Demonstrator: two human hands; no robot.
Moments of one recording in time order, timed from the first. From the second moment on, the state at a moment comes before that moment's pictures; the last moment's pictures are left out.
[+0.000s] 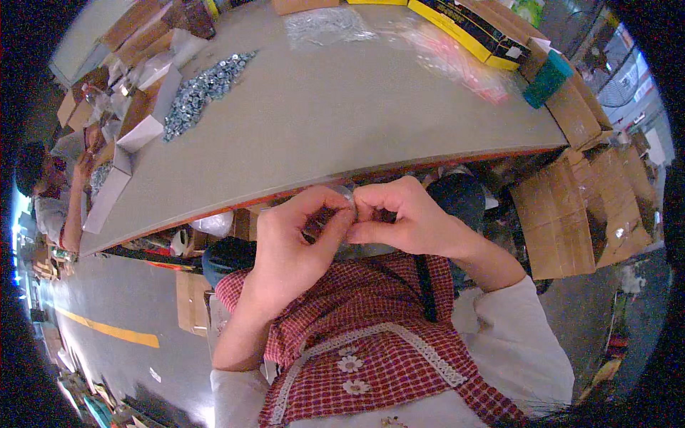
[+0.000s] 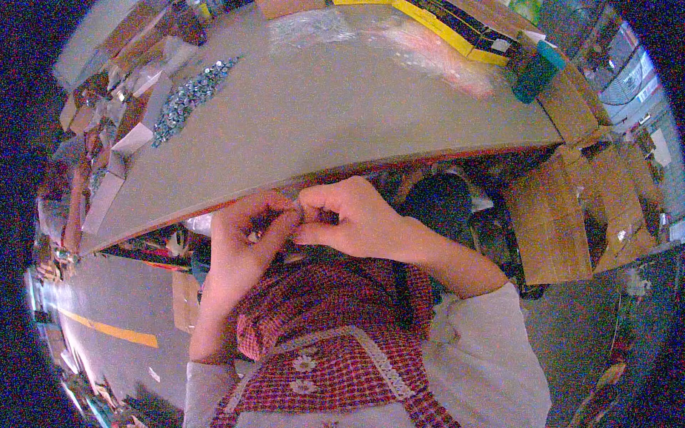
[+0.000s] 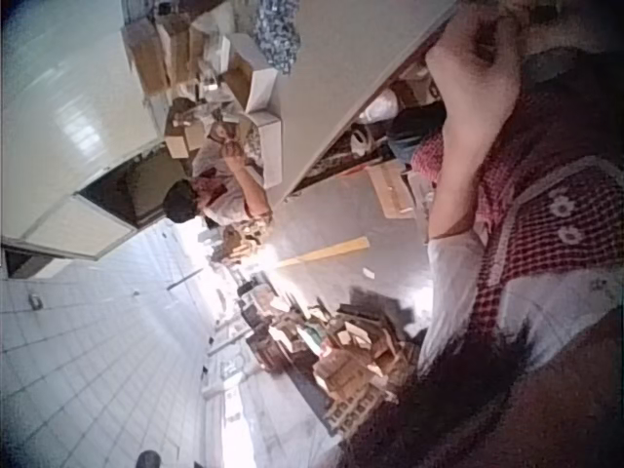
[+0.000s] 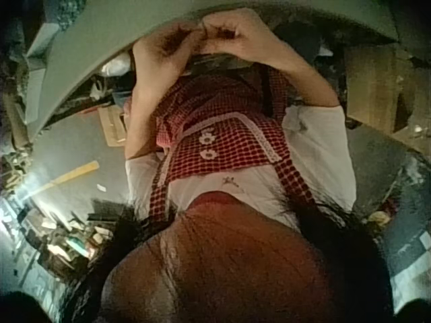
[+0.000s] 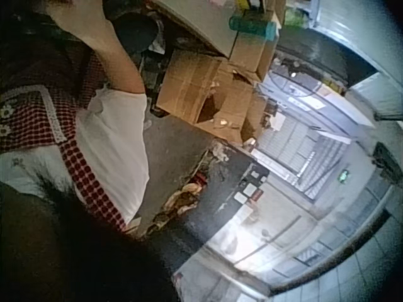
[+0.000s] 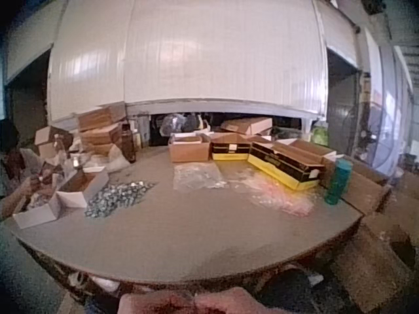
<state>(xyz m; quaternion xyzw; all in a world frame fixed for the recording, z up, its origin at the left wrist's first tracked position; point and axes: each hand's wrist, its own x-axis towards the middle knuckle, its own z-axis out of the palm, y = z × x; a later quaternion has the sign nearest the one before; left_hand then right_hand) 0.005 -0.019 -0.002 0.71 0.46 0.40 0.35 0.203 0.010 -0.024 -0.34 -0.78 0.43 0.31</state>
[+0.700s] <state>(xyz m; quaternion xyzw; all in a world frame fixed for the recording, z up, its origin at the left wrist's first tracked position) 0.012 -0.018 -0.003 0.72 0.49 0.40 0.29 0.208 0.002 -0.005 -0.35 -0.85 0.22 0.32</state>
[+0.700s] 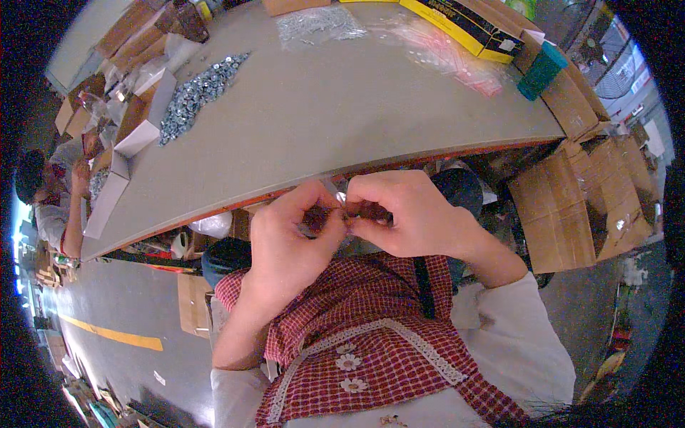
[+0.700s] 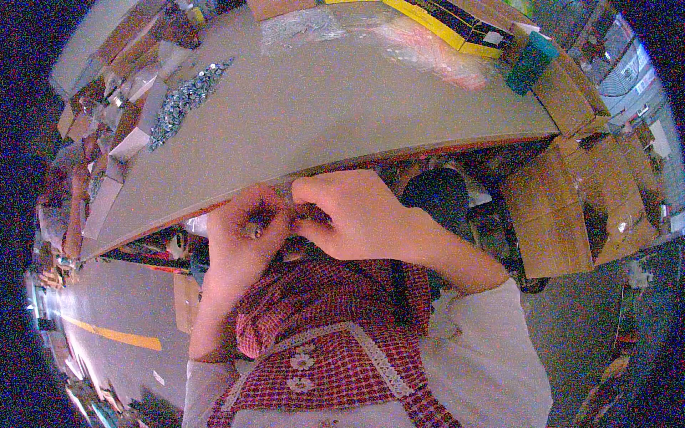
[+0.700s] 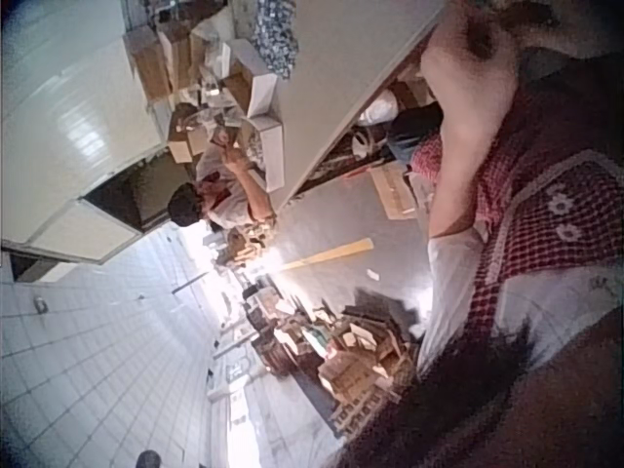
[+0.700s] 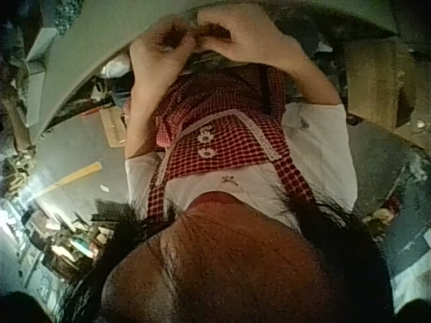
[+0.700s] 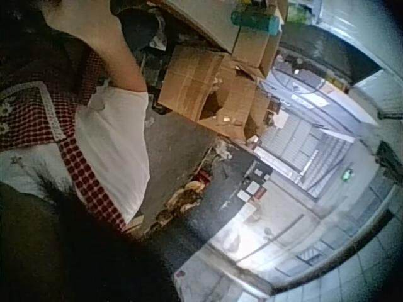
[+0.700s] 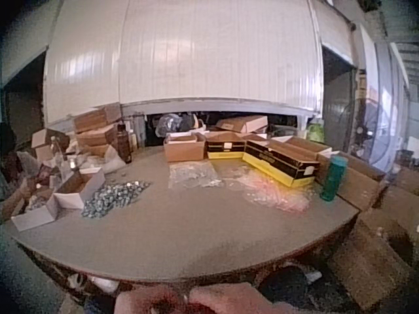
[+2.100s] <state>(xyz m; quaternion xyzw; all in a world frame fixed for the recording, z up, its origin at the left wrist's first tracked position) -0.033 -0.015 -0.007 0.50 0.40 0.50 0.58 0.178 0.003 0.014 -0.22 -0.90 0.04 0.37</state>
